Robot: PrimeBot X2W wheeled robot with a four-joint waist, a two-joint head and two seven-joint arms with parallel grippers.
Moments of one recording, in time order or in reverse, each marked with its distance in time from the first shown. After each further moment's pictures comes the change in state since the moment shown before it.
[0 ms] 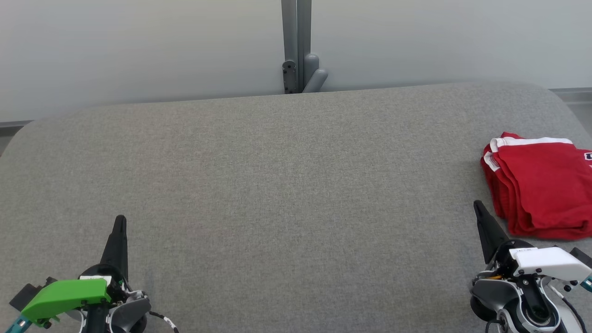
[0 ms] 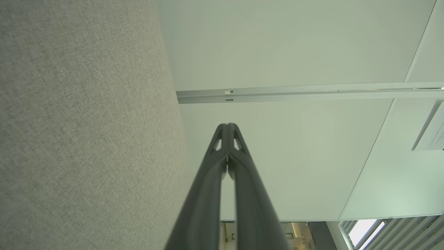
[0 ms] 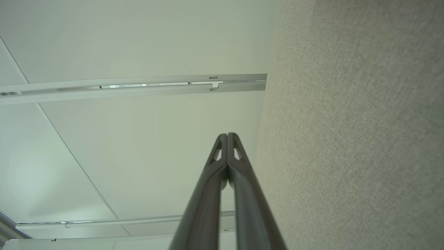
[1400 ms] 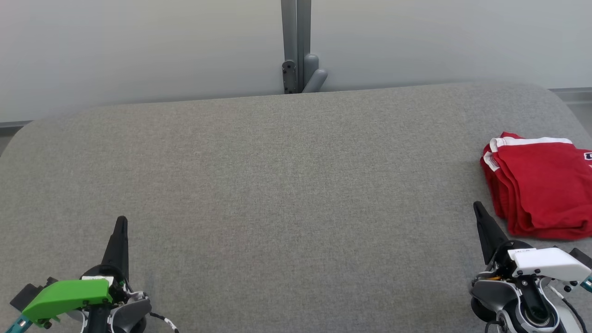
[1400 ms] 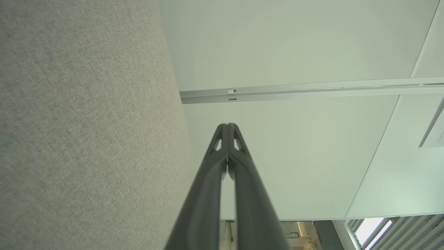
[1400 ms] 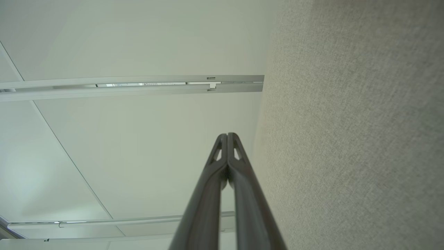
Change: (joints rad) left arm 0.002 0.000 -0.003 0.004 0.031 0.001 -0.006; right arm 0.001 0.000 0.003 0.004 -0.026 0.000 -0.008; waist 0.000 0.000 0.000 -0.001
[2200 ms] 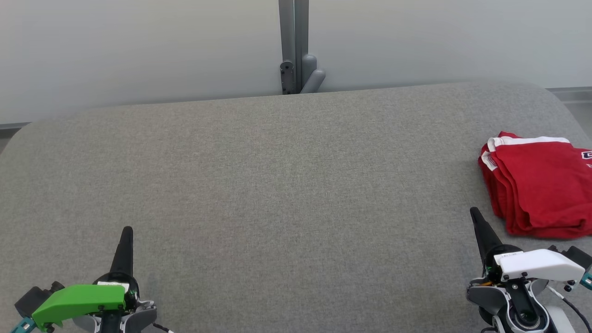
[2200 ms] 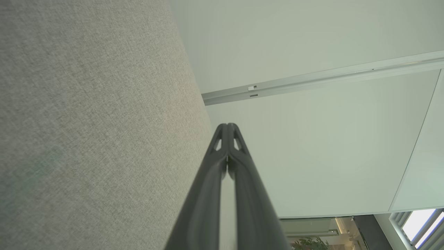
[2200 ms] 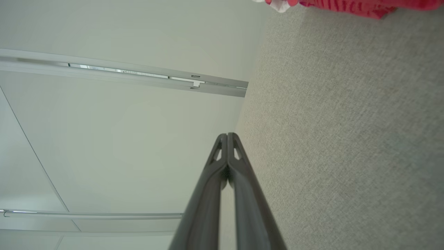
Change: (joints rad) left arm 0.019 -0.001 -0.023 0.021 0.150 0.005 -0.044; right arm 0.002 0.001 0.018 0.022 -0.171 0.000 -0.042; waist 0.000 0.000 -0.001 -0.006
